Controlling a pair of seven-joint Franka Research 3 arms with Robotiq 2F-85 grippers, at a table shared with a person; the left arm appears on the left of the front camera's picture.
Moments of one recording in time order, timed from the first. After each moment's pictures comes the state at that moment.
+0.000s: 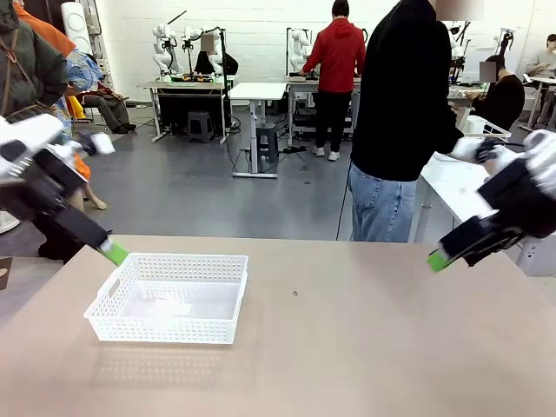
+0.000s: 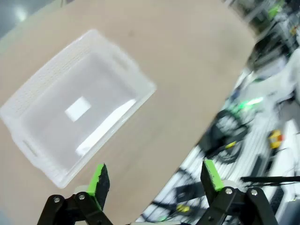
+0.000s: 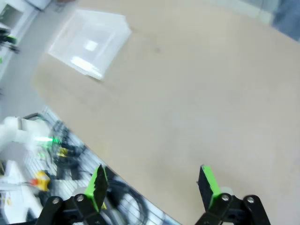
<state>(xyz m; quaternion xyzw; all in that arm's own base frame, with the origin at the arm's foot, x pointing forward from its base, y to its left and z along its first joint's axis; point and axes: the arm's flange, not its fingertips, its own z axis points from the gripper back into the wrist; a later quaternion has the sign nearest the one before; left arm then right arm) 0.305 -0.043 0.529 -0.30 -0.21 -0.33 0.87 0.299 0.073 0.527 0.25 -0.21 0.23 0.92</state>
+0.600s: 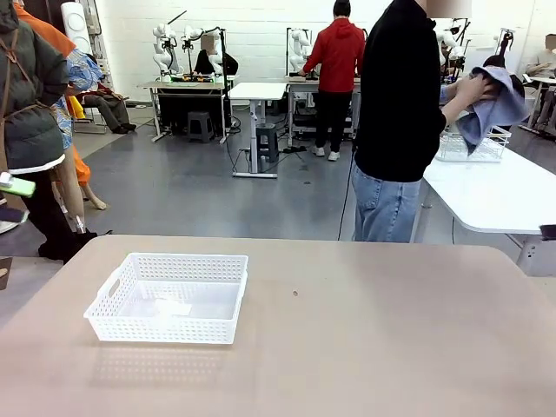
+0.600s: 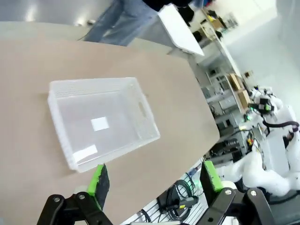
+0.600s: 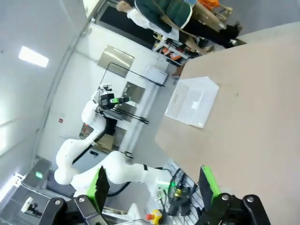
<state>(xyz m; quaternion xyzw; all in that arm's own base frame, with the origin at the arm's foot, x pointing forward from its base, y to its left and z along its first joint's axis) 0.302 0.119 0.516 -0.43 -0.28 -0.06 0.86 0.285 -0.092 0.500 0.60 -0.23 0.08 0.76</state>
